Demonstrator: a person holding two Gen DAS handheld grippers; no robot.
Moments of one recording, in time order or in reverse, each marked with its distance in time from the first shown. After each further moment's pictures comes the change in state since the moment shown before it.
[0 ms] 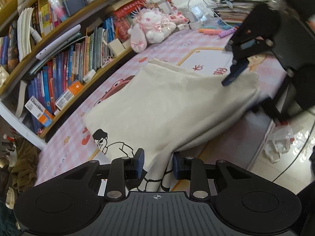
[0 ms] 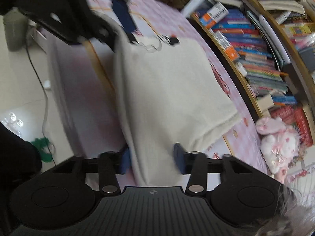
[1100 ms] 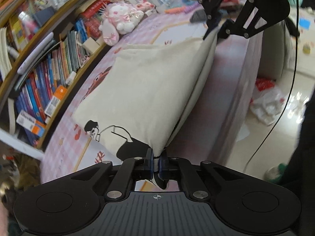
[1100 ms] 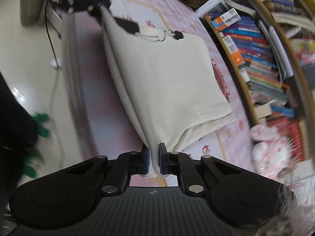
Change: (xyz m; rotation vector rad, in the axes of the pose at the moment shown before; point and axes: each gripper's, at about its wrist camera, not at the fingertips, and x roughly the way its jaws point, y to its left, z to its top) left arm -0.028 -0.010 -0.029 0.166 0.054 -0.095; right arm -0.020 -0.004 -0.027 -0.130 0.031 0.031
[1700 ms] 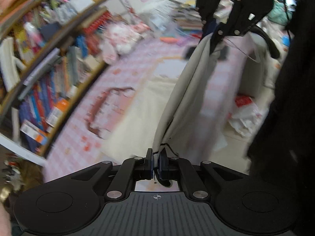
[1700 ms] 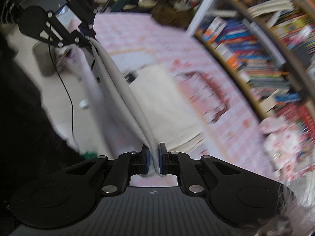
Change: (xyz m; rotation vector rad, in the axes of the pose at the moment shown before) left arm -0.082 0.054 0.049 -0.027 -0.053 -0.075; right arm -0.107 -0.070 0.026 0.210 -0.122 0.171
